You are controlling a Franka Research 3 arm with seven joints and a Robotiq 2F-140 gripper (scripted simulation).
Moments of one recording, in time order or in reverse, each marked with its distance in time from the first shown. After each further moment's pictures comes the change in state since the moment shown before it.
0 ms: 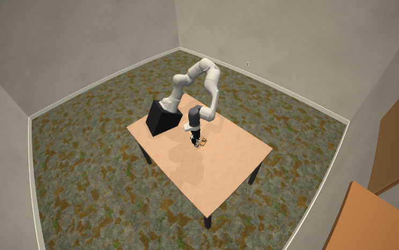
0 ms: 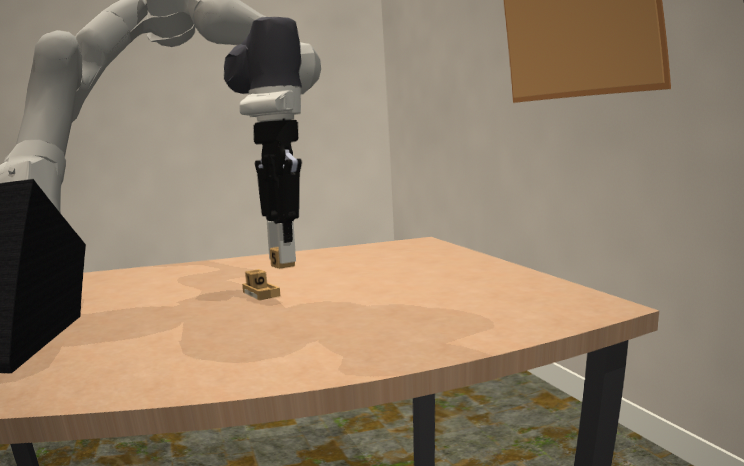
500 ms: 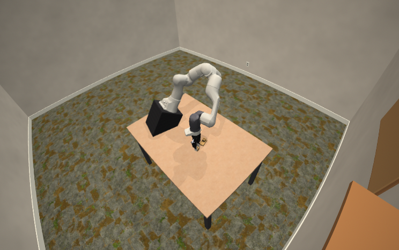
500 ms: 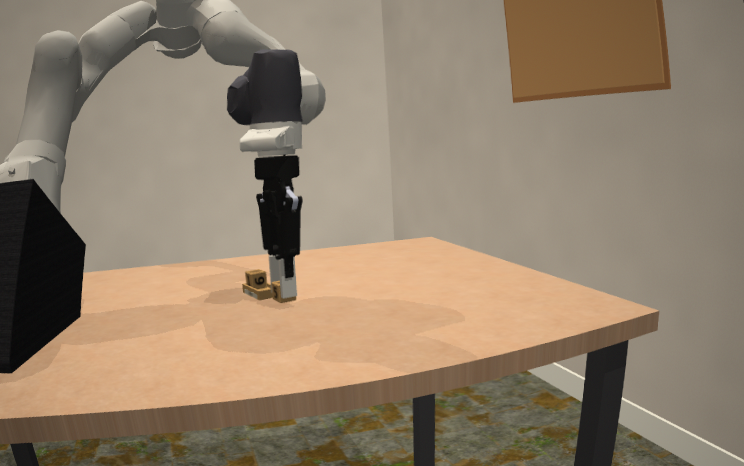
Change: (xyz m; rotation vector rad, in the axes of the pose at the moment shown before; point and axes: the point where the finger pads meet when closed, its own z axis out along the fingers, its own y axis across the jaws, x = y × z) arm 0.001 0.002 0.059 -0.005 0.005 0.016
